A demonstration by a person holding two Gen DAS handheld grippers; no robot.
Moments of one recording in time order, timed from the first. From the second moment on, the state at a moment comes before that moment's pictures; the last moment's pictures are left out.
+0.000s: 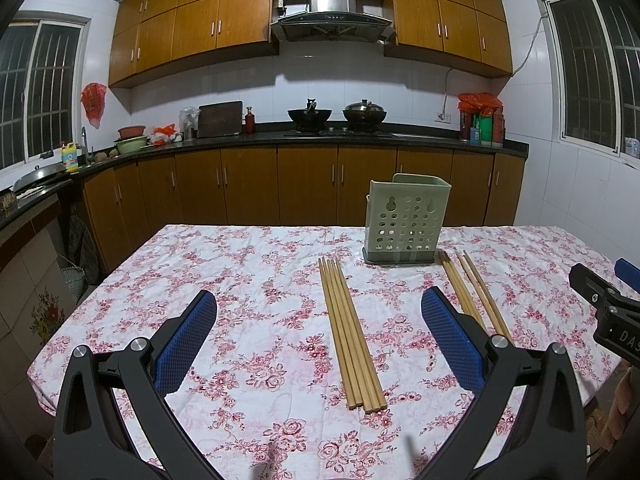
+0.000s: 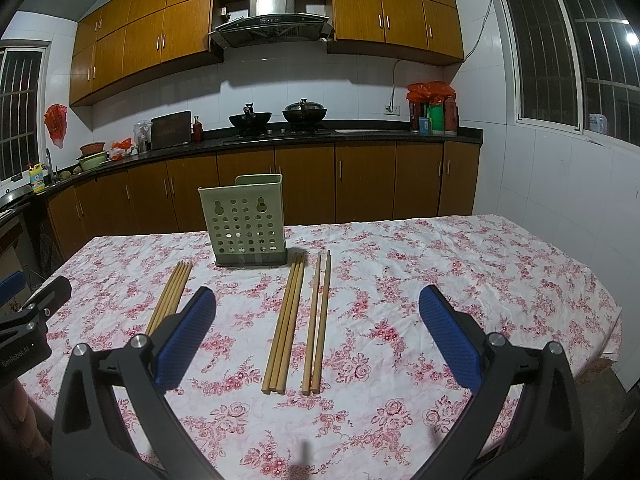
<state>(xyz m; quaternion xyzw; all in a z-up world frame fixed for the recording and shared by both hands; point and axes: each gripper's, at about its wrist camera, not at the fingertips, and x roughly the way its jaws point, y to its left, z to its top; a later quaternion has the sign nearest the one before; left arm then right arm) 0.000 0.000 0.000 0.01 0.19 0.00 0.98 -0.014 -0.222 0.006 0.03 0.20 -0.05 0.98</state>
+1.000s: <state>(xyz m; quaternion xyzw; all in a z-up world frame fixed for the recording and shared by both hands) 0.001 0.000 -0.001 0.01 0.19 0.00 0.98 -0.014 -0.222 0.006 0.03 0.20 -0.05 0.98</state>
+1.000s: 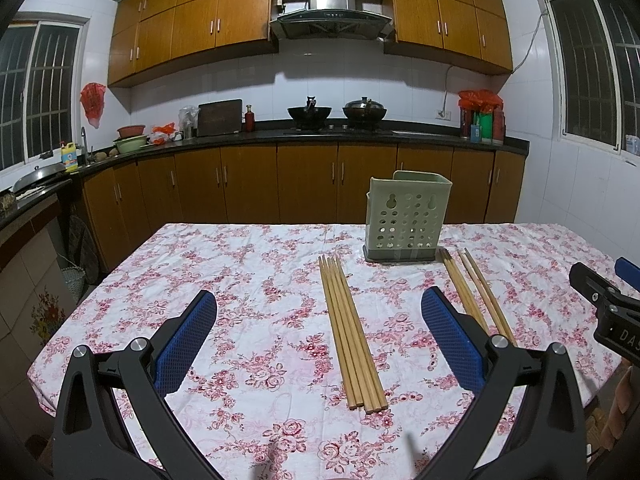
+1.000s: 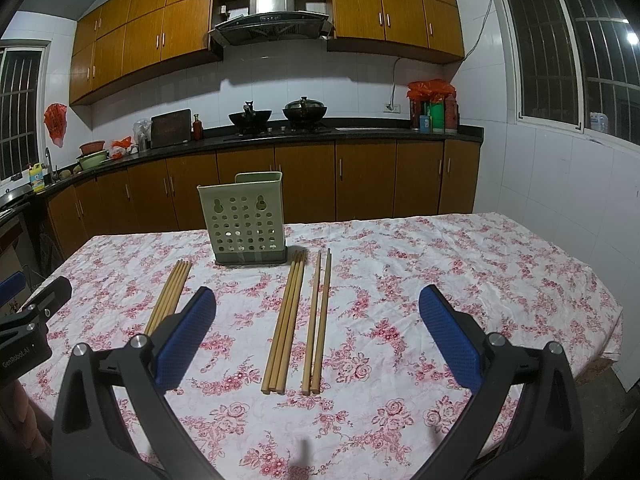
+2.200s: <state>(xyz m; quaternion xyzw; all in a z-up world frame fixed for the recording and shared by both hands) 0.126 0.017 -0.073 -0.02 0.41 -0.06 0.91 0.156 -0.273 -0.095 0.08 0.45 -0.05 0.89</state>
